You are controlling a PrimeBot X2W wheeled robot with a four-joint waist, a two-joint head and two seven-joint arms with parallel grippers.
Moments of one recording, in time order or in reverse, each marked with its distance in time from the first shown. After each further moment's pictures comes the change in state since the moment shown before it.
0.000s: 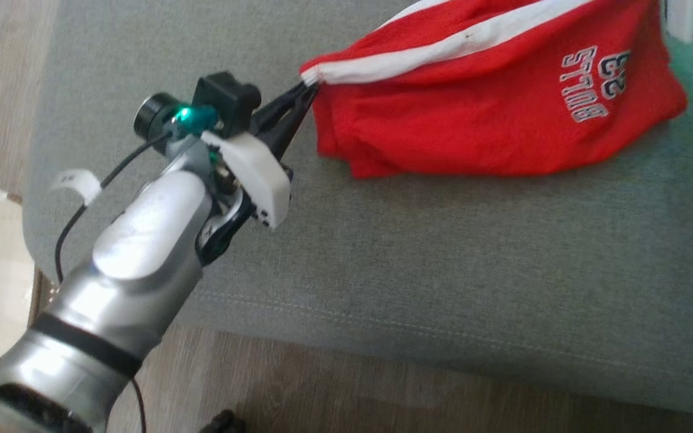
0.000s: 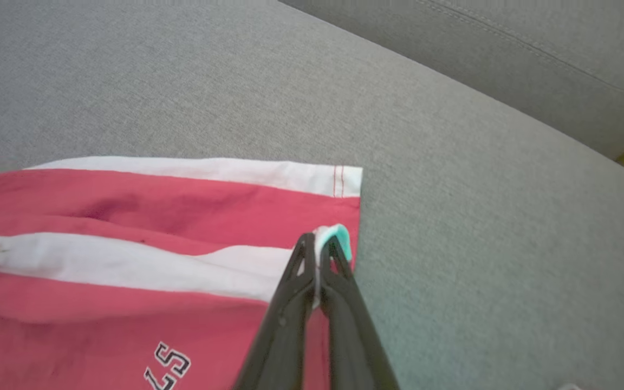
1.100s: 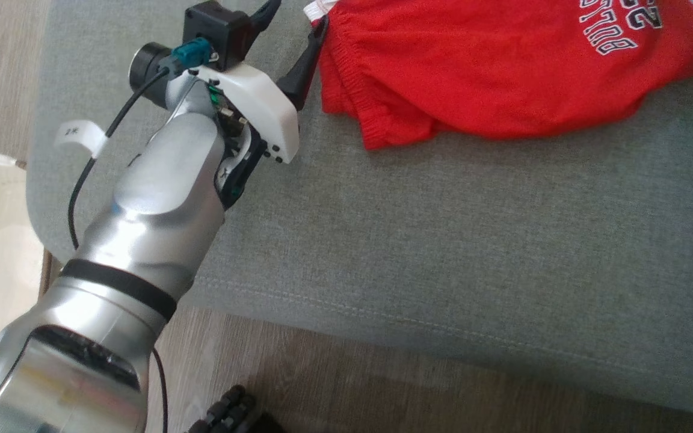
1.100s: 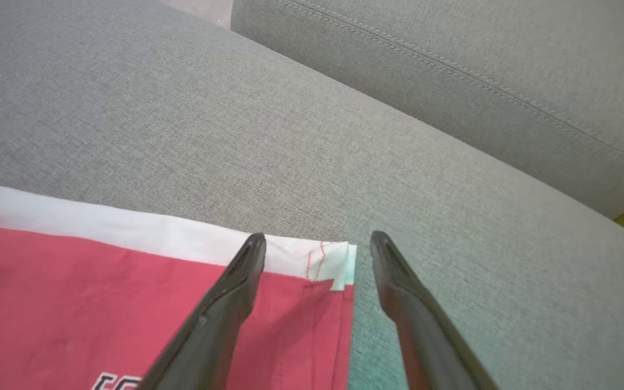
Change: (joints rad) left arm -0.190 -0.164 0.065 0.349 -0.006 0.011 -0.124; right arm -0.126 0.053 0.131 0.201 -0.037 0.000 -0.296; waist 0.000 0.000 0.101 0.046
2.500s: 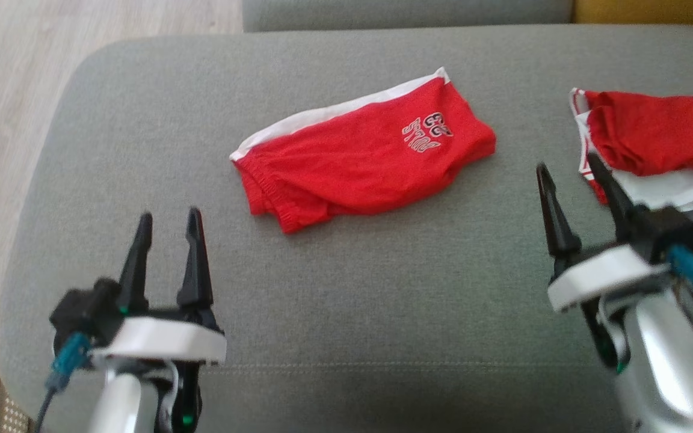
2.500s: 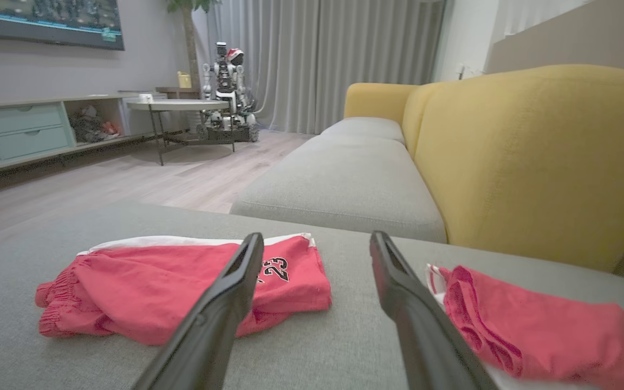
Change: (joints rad) left arm 0.966 -0.033 0.621 -0.844 0.239 0.140 -0.003; right arm 1.156 0.349 -0.917 -0.649 -0.706 0.000 -0.522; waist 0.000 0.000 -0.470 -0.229
